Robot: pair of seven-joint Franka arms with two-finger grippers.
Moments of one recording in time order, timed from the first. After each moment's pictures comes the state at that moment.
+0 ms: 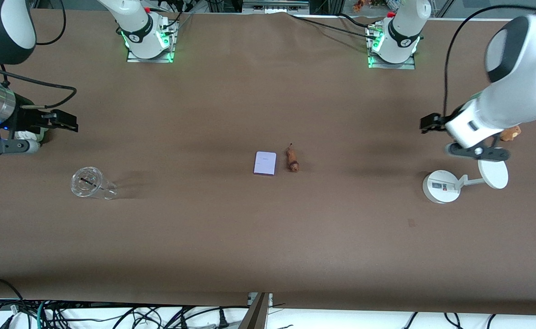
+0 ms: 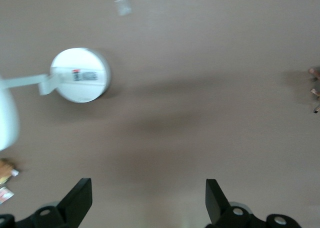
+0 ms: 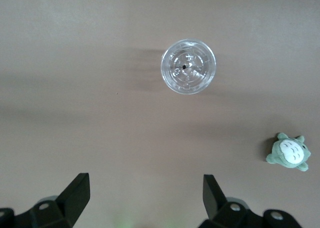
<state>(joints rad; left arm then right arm) 0.09 0.17 -0.25 -1.70 0.03 1.65 -0.04 0.02 0.17 0.01 -1.55 -0.03 1.56 -0.04</state>
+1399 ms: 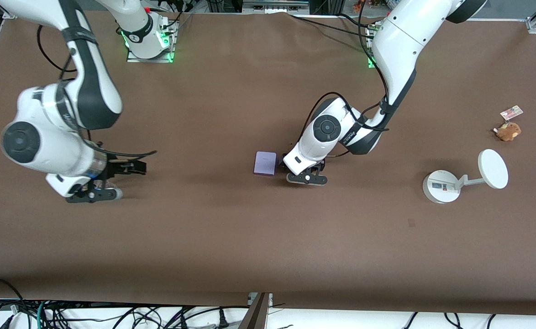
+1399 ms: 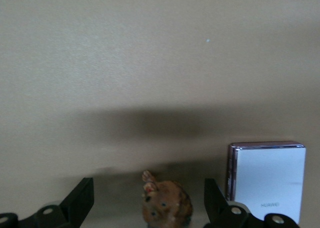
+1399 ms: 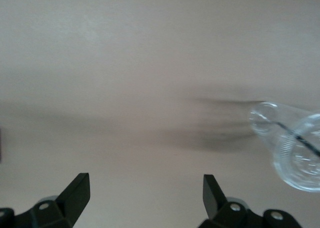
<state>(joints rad) -0.34 0.72 -0.32 -1.70 0.12 2.46 -0.60 0.19 0.45 0.02 -1.54 0.05 1.88 0.12</state>
